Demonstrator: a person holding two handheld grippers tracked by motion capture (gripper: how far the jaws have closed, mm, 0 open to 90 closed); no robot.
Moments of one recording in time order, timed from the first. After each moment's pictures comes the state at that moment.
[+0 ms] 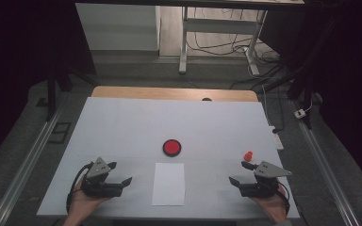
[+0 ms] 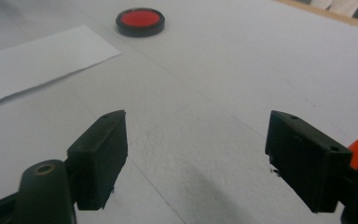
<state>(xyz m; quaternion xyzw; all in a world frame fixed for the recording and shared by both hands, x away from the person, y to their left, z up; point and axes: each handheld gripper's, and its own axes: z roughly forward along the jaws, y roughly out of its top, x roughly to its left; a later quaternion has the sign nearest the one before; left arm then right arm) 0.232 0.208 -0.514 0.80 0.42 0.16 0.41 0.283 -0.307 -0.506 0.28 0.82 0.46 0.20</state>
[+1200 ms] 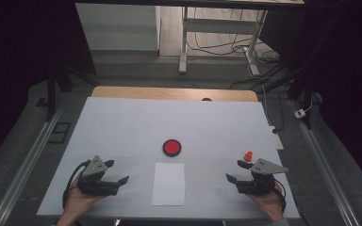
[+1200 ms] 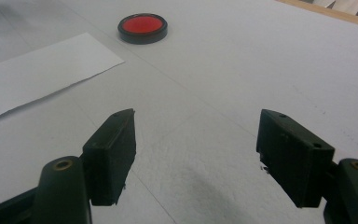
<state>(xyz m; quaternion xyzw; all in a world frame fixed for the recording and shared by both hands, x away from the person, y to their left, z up) 0.236 0.218 -0.512 0.81 0.40 0.16 0.41 0.288 -0.297 -0.503 0.29 0.82 0.46 0.19</state>
